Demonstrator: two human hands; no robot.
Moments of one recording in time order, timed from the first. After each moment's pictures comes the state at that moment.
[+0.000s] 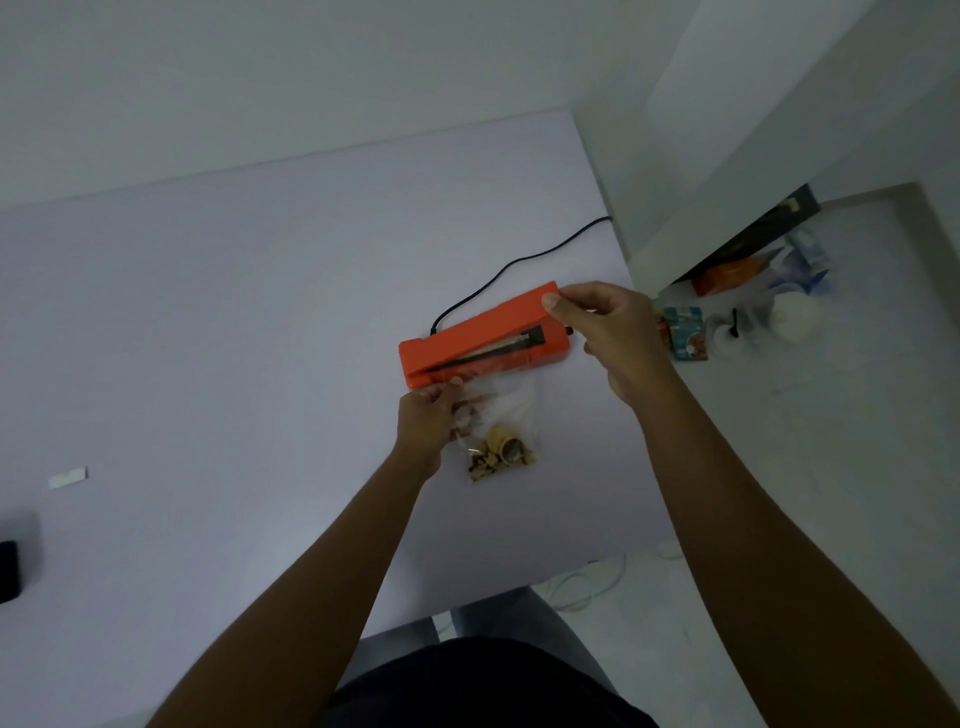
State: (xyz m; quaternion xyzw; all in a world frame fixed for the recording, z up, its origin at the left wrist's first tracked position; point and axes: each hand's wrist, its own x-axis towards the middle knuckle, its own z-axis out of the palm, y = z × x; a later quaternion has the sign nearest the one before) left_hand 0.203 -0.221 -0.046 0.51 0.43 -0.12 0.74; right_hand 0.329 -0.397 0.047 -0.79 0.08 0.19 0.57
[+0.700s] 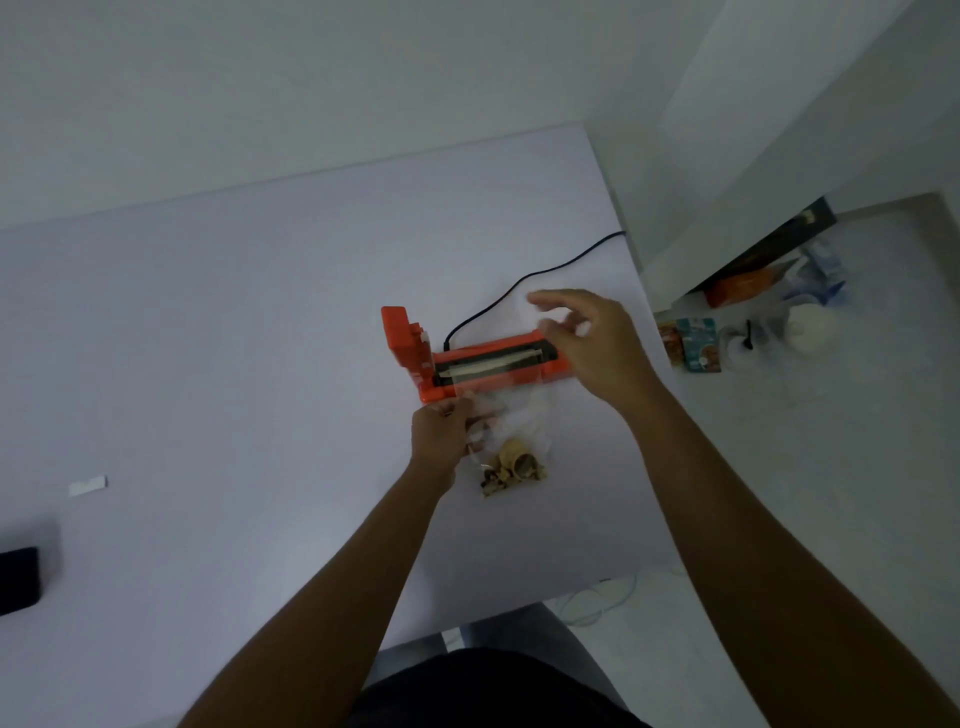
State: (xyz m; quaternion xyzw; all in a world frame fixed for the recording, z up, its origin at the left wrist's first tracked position) left_hand 0.203 -0.224 -0.048 0.52 0.46 -0.10 0.72; right_hand 0.326 -0.375 0.054 -0.86 -0.12 0.17 0.47
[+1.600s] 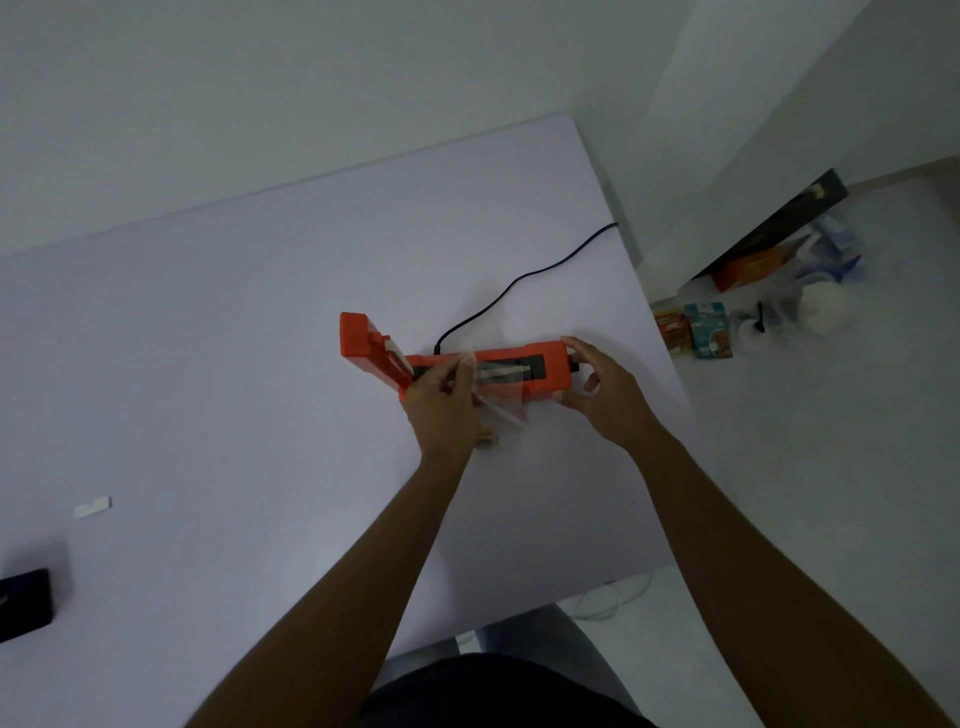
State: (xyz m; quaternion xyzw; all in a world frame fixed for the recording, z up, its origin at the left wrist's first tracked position) left_hand 0.238 -0.244 -0.013 0.70 0.40 0.08 0.58; right_hand 0.313 -0.441 -0.060 -0.87 -0.08 0.24 0.42
